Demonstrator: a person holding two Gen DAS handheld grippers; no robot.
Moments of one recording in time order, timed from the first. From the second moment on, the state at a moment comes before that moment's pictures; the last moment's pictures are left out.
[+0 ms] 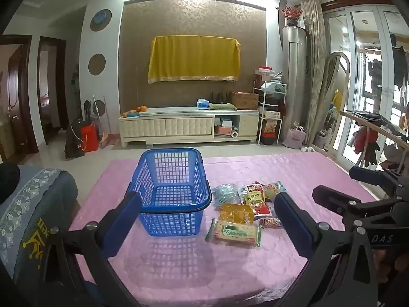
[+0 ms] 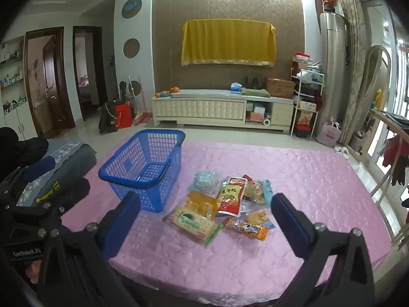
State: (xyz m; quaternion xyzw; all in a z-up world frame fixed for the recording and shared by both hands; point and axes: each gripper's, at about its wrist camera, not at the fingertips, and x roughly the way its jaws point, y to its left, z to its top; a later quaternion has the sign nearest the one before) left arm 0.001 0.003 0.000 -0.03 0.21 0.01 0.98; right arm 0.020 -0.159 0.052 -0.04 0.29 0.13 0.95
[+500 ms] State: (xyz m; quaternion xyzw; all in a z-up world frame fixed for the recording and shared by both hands) left arm -0.001 0.002 0.002 -0.02 0.22 0.00 0.97; right arm 0.017 -0.158 0.051 -0.03 0.31 0.15 0.94
